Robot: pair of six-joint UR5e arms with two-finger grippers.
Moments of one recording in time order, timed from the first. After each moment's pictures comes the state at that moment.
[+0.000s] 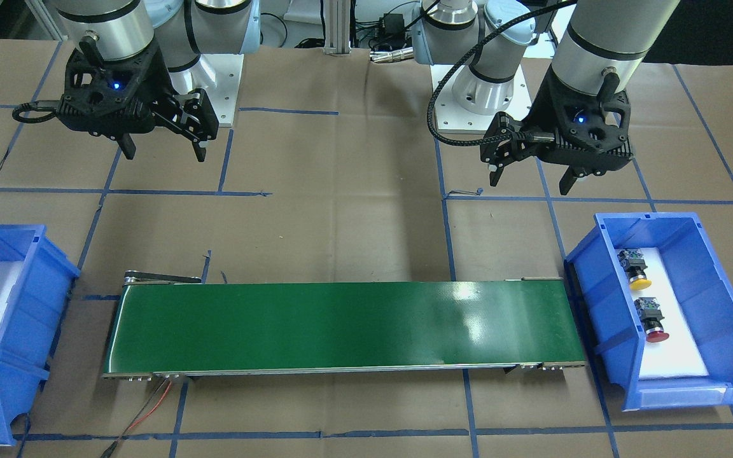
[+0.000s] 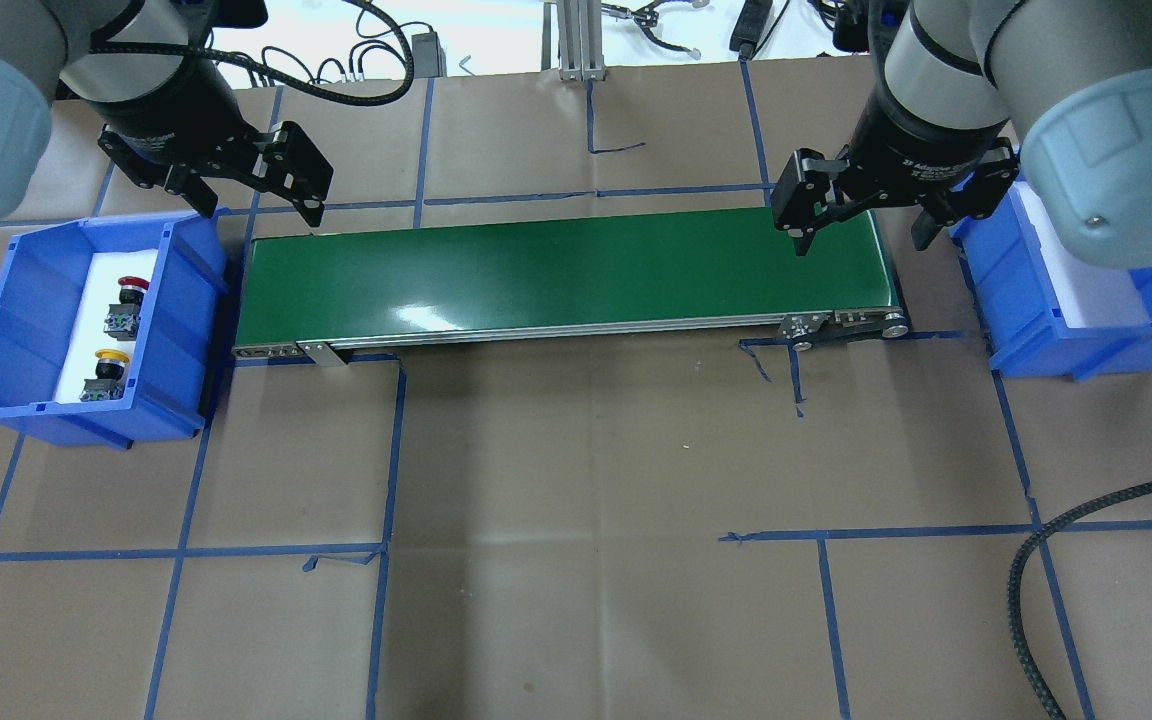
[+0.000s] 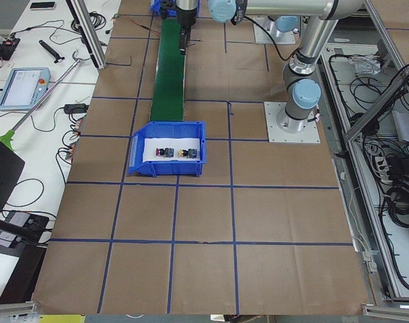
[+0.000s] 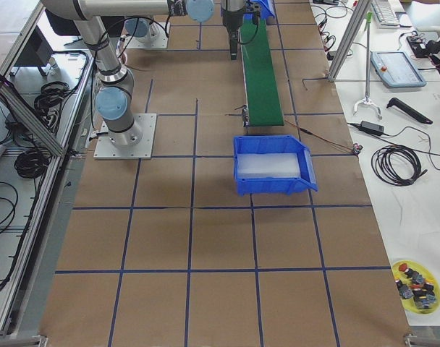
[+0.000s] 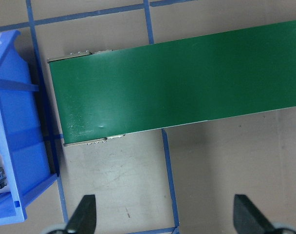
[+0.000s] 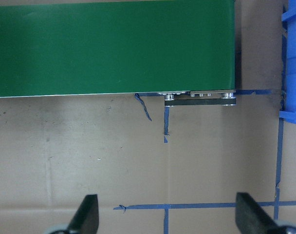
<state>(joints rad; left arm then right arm) -1.54 -1.59 -1.55 -1.49 1.57 0.17 1.63 -1.62 1.64 -1.65 -1.59 0.06</state>
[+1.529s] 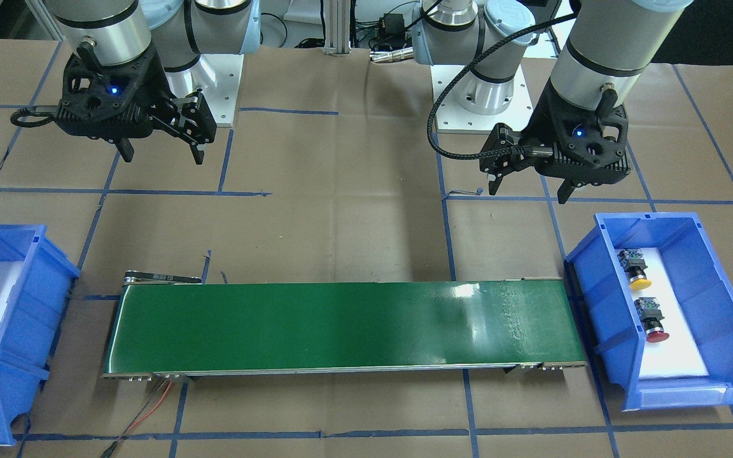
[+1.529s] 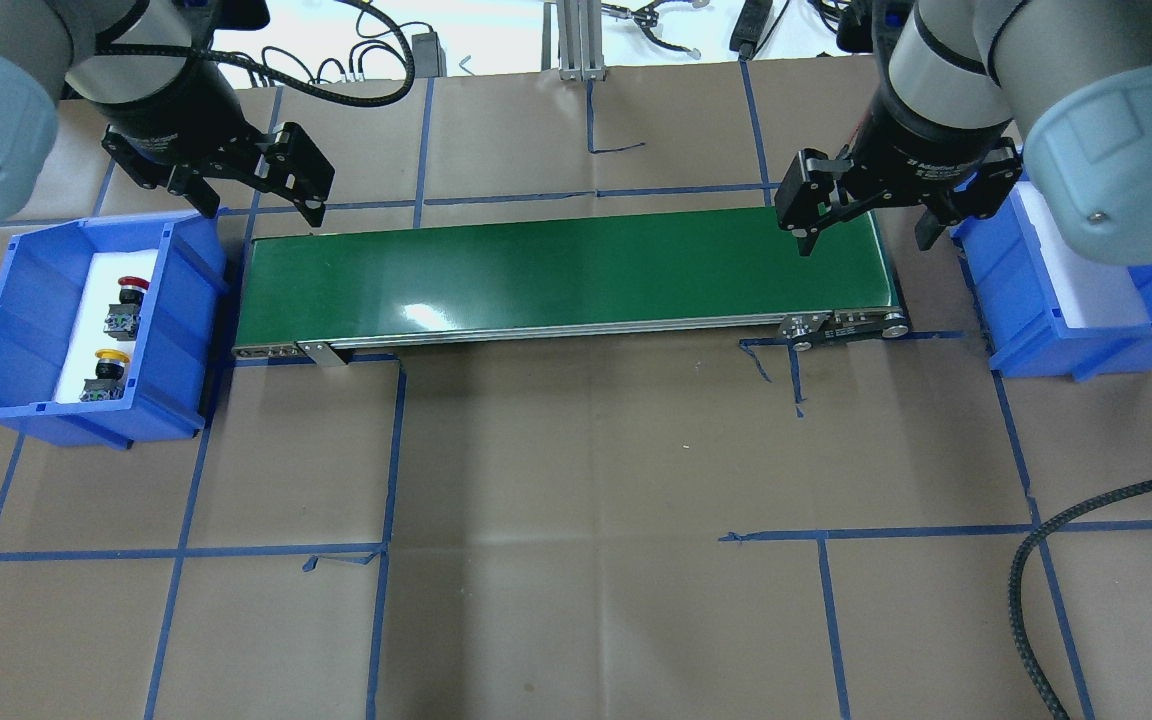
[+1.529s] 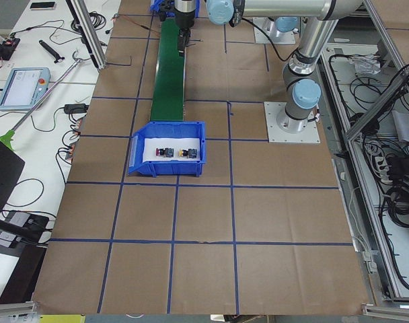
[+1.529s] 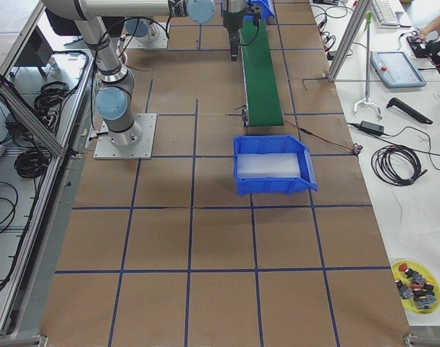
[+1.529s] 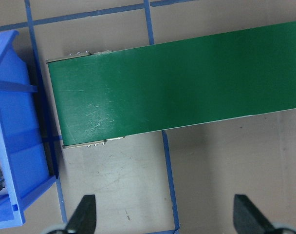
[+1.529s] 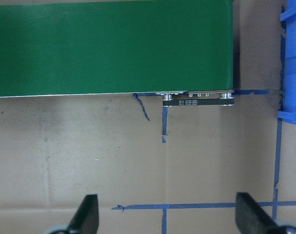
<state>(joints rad) -1.54 -1.62 -1.55 -1.47 1.57 0.17 1.62 -1.61 1.64 -1.65 -1.59 0.06</state>
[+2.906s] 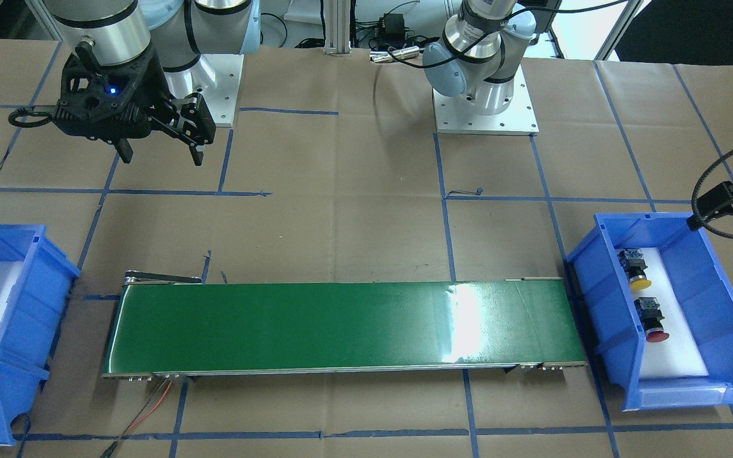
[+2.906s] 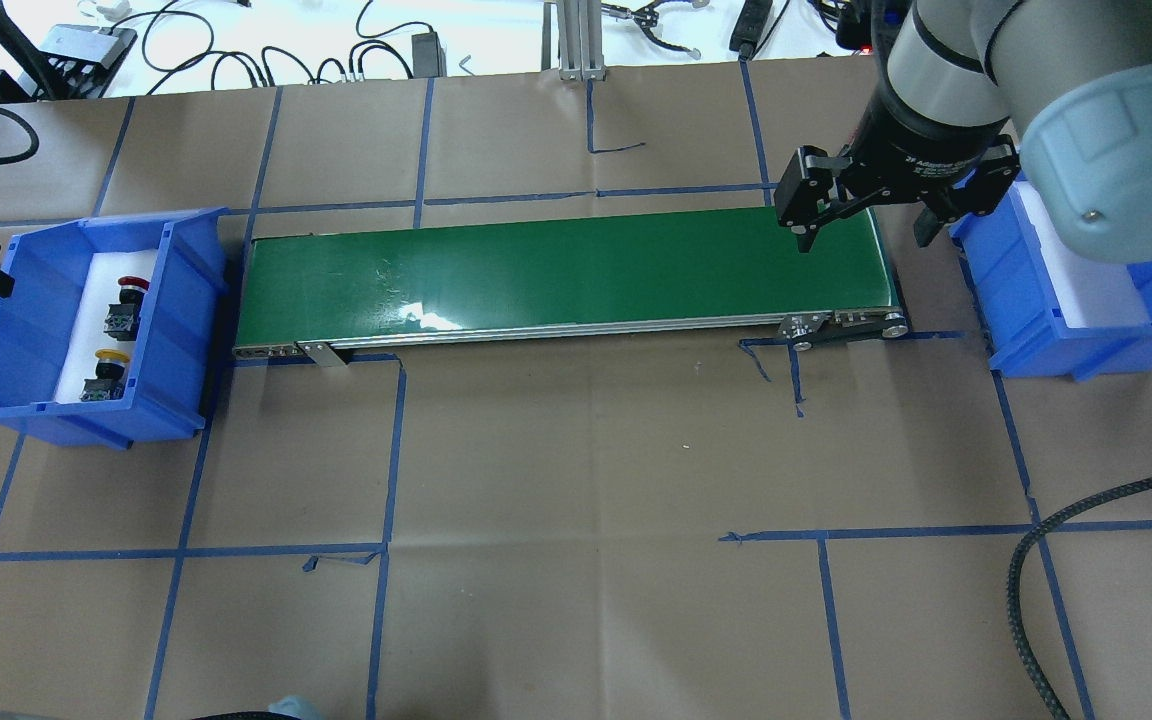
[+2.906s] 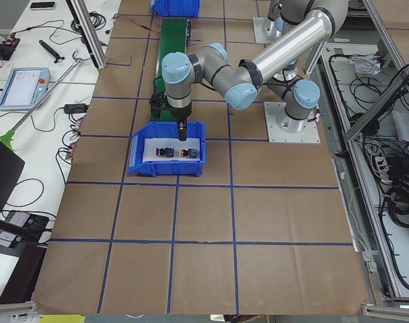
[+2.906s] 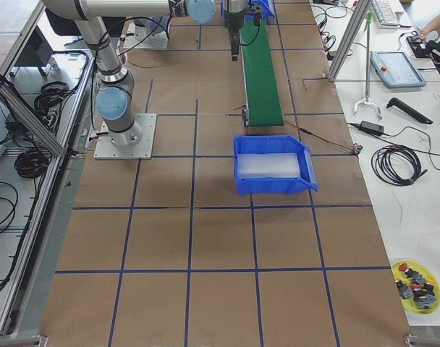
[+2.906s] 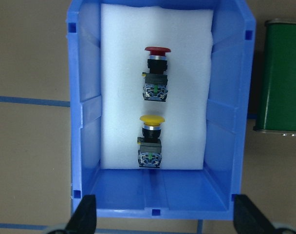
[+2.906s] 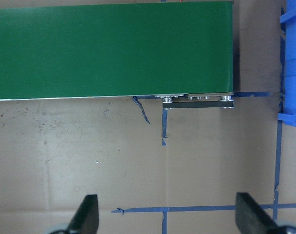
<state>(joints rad) -0.91 -1.76 -1.64 -1.31 1.56 0.58 1.62 -1.61 1.64 -1.66 -1.59 0.06</state>
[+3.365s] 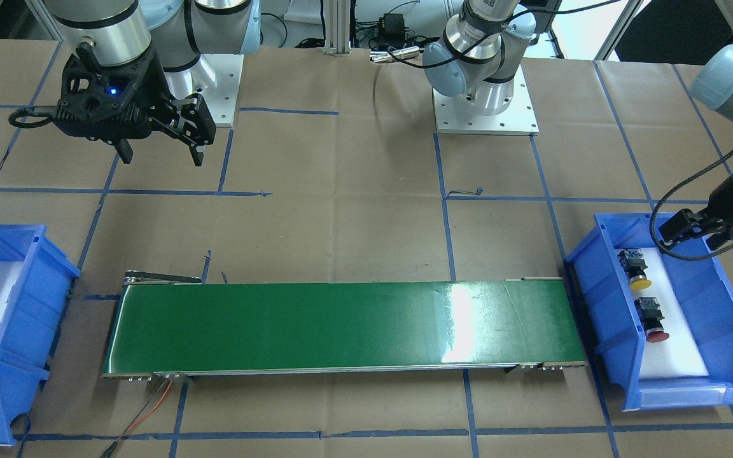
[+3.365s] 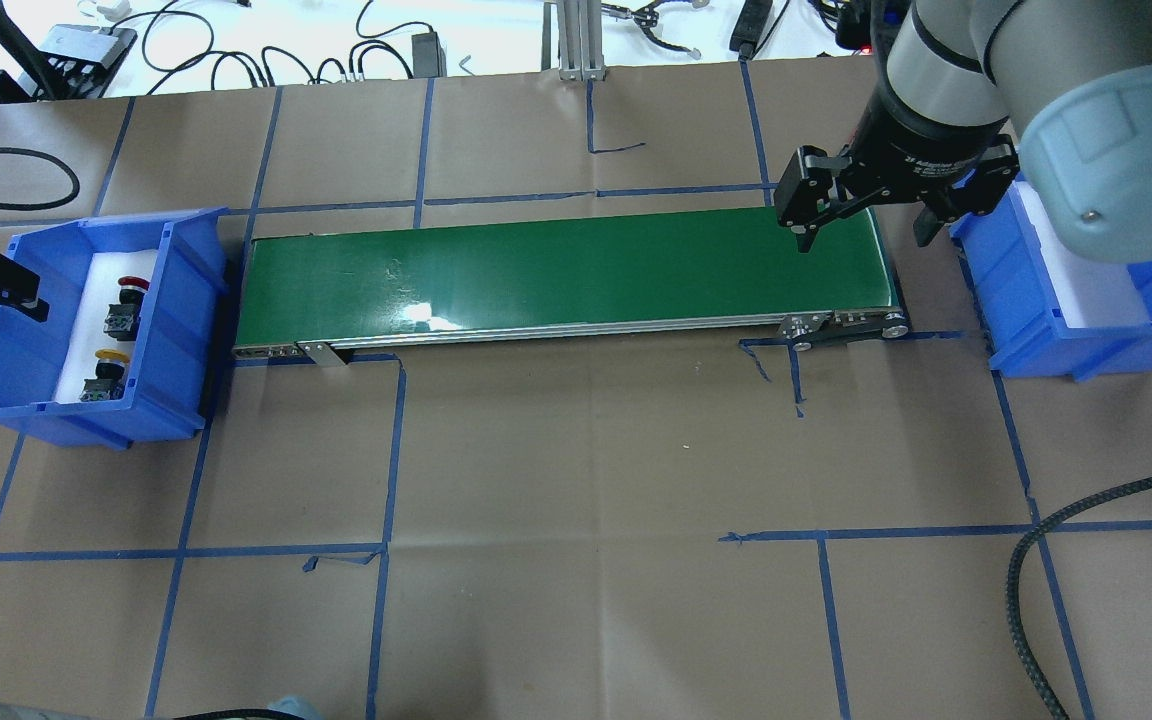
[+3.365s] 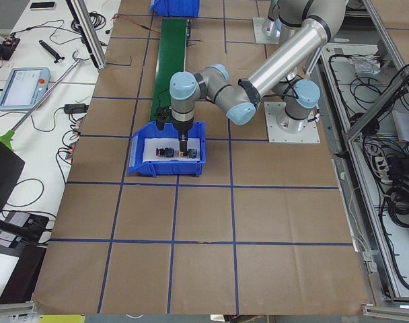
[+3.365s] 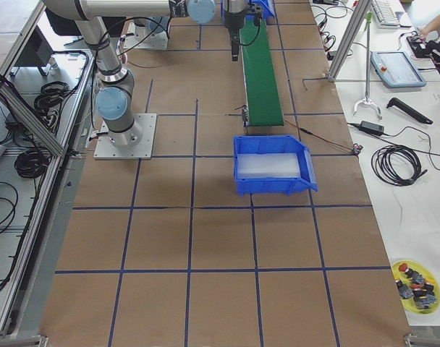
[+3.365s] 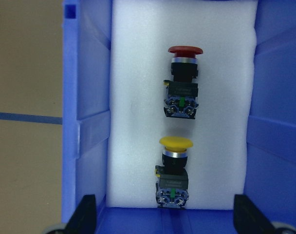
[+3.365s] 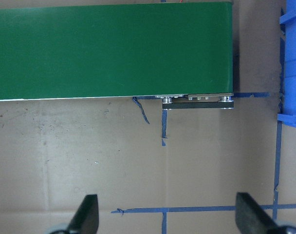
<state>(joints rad) -0.92 -1.77 -1.81 -1.07 1.55 0.59 1.62 -1.61 1.64 -1.66 -1.59 0.06</state>
